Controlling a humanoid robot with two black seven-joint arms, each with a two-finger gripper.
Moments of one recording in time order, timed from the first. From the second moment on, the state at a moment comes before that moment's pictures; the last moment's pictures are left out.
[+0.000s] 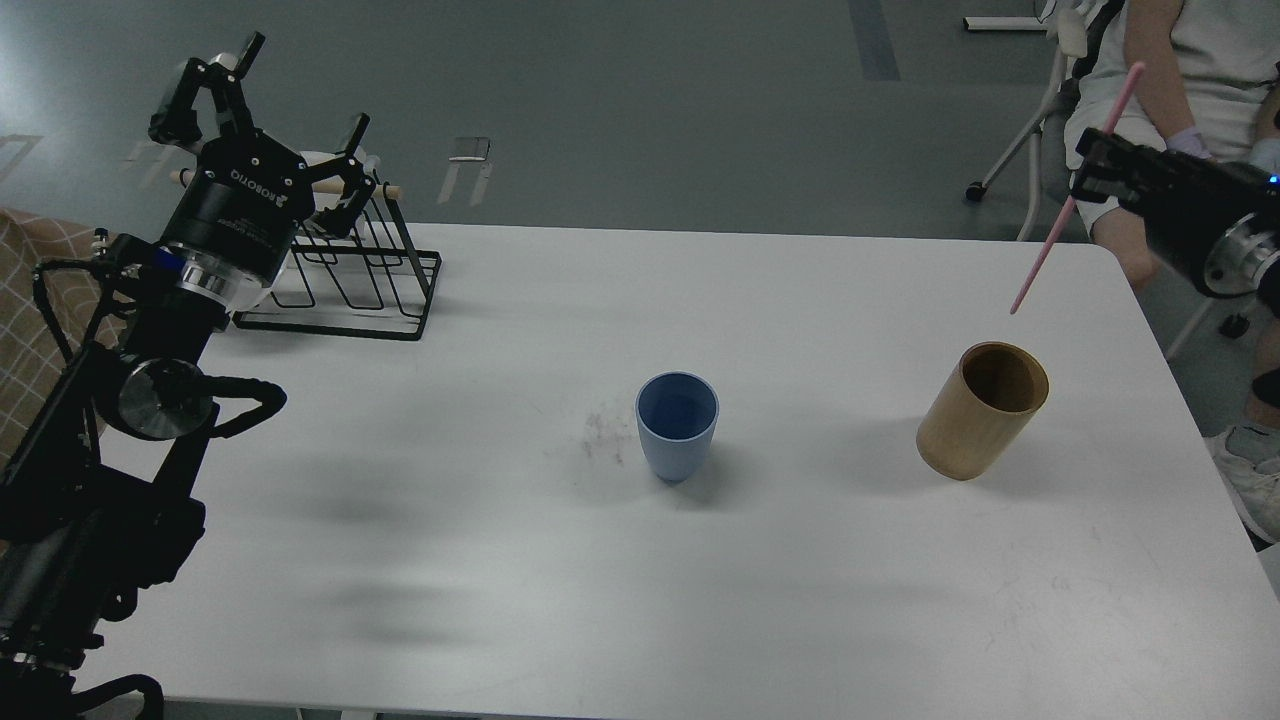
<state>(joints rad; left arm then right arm) -0.37 0.29 -1.50 -1.19 0.45 -0.43 -0.14 0.56 -0.52 1.37 1.63 -1.93 0.49 -0.29</state>
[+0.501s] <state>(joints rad) -0.36 0.30 -1.50 -1.19 0.45 -0.43 -0.14 0.71 -0.26 1.10 1.72 -1.93 0.49 -0.29</state>
